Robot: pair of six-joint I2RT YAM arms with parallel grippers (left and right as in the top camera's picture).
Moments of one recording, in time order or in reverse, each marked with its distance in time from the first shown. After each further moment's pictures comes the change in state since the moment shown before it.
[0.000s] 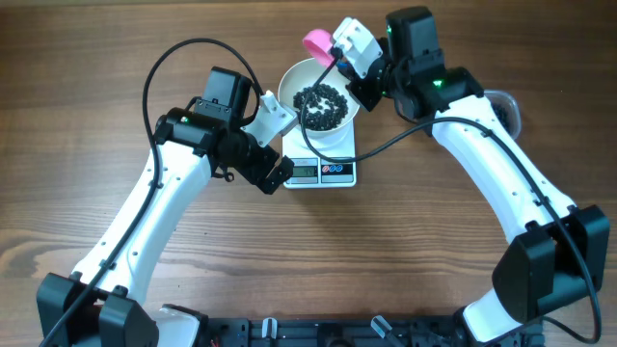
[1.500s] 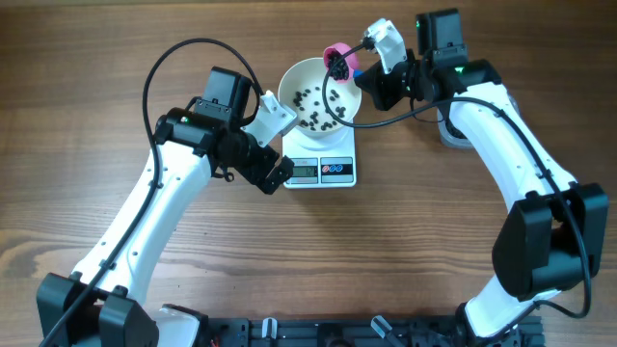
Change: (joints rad) left arm 0.000 0.000 0.000 0.000 0.000 0.000; right arm -0.132 0.082 0.000 -0.098 -0.190 0.161
